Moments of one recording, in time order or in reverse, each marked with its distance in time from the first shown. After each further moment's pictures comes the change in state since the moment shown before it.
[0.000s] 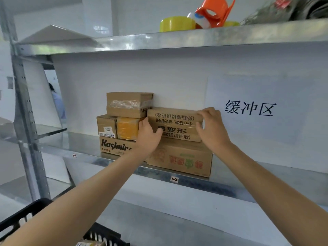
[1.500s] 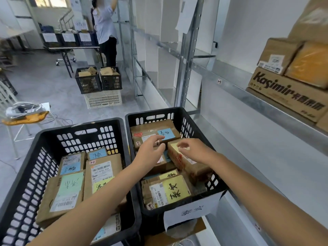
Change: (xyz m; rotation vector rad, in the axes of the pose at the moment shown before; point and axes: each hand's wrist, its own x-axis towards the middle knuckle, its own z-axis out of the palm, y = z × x) left_hand -0.289 -0.227 -0.174 0.173 0.356 -0.650; right_hand -0.209 -0.252 0.276 0.506 -1.297 -0.489
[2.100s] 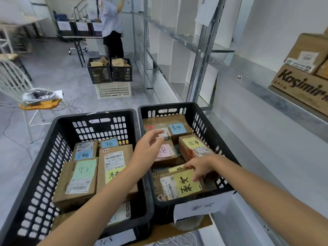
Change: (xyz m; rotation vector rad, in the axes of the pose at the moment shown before) left_hand -0.028 -0.021 -0.031 -0.219 0.146 -0.026; right_hand 0.014 0.002 0.036 -0.426 -0.790 0.045
